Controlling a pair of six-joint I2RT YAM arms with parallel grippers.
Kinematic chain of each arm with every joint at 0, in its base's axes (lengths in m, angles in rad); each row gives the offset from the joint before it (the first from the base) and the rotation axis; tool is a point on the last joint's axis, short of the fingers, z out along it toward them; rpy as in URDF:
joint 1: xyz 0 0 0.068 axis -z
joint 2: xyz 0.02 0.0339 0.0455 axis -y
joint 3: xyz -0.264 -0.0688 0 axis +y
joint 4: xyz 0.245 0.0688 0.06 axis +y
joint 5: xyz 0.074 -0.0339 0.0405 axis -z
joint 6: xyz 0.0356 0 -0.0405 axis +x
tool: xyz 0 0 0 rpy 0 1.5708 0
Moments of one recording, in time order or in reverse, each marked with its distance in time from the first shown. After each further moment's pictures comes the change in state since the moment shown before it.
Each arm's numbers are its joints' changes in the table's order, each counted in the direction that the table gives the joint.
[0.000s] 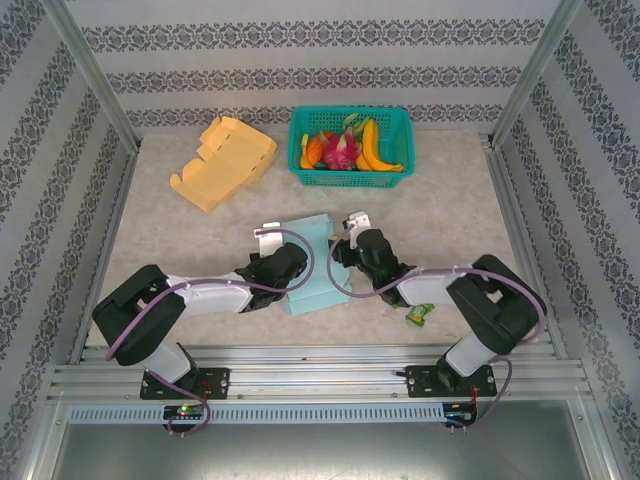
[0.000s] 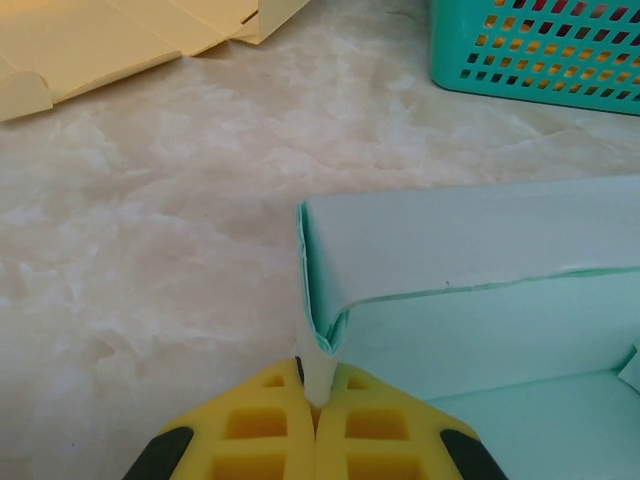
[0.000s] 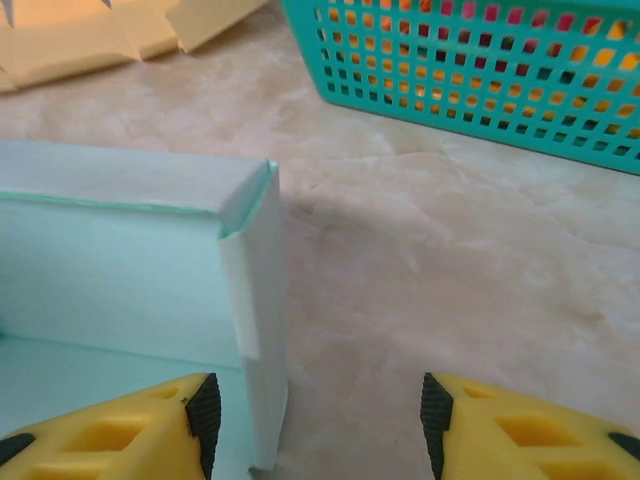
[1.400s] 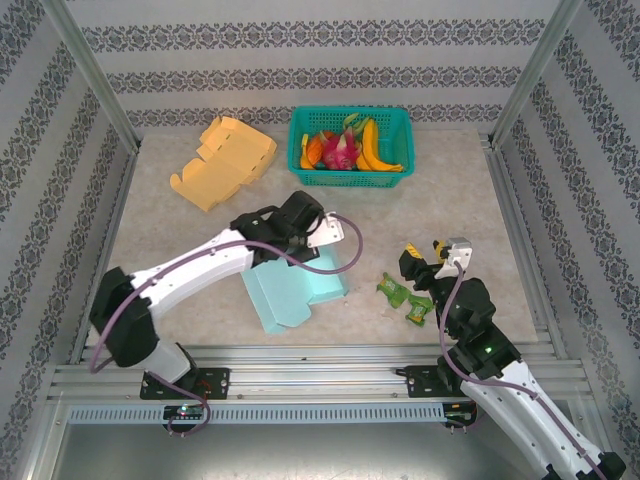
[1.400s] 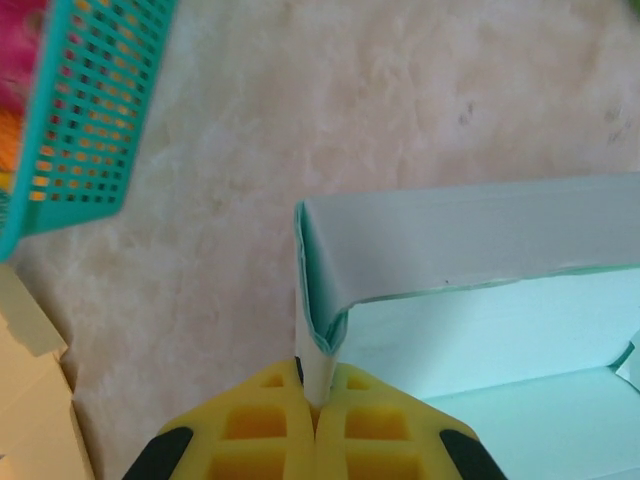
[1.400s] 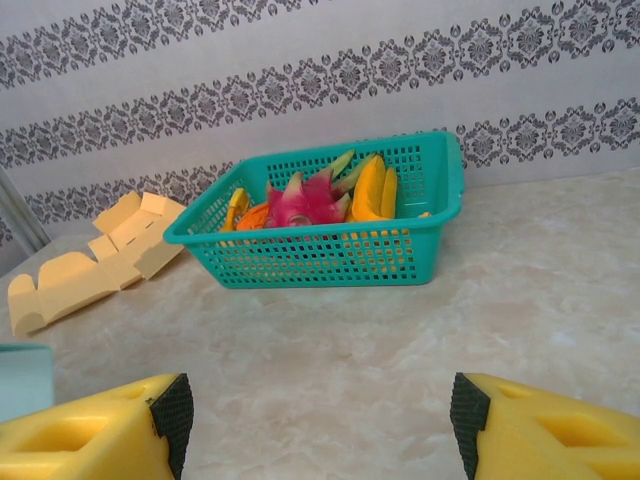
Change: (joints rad) left arm -0.021 -0.016 -0.626 0.835 0.605 1.238; right arm 0.134 1.297 0.261 0.684 0.116 0.058
